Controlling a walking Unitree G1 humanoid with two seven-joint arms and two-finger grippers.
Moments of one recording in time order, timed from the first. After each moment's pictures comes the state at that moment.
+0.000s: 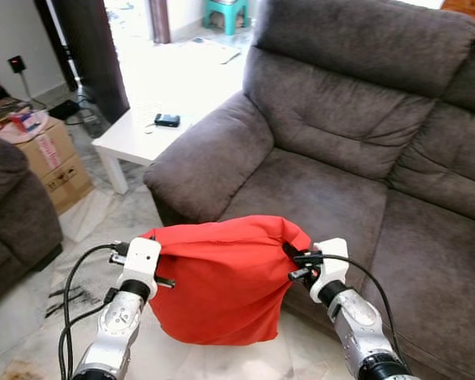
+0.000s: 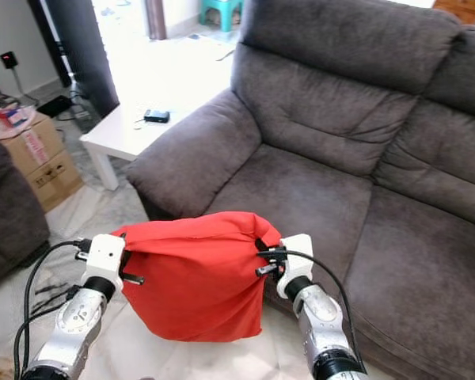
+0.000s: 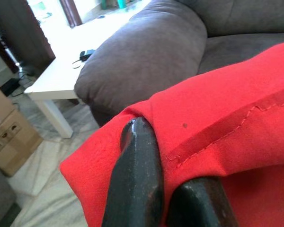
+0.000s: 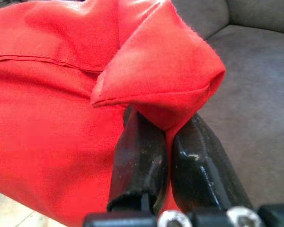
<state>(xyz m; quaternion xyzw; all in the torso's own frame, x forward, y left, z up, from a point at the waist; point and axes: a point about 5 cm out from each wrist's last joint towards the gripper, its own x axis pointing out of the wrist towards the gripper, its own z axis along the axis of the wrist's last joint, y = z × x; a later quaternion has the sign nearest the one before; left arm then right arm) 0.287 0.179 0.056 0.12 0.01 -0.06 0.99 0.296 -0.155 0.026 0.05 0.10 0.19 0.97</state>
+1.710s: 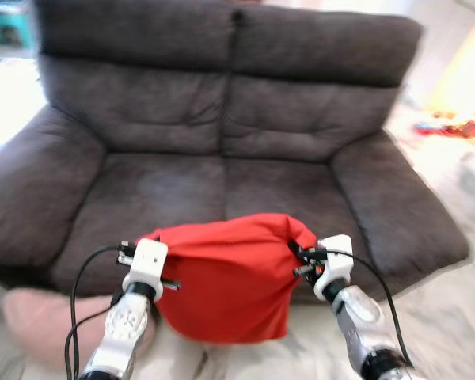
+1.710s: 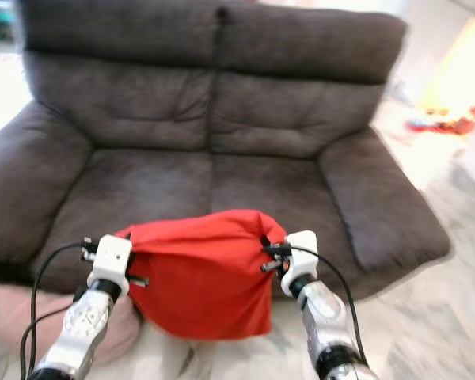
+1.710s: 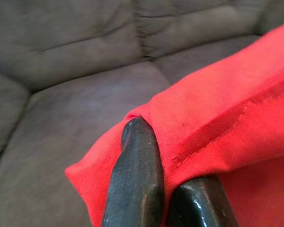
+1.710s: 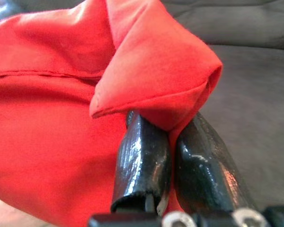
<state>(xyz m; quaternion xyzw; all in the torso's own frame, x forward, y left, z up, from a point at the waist) 0.283 0.177 0.047 0.14 0.02 -0.05 0.99 0.303 -0.155 0.032 0.05 0.08 0.18 0.98</state>
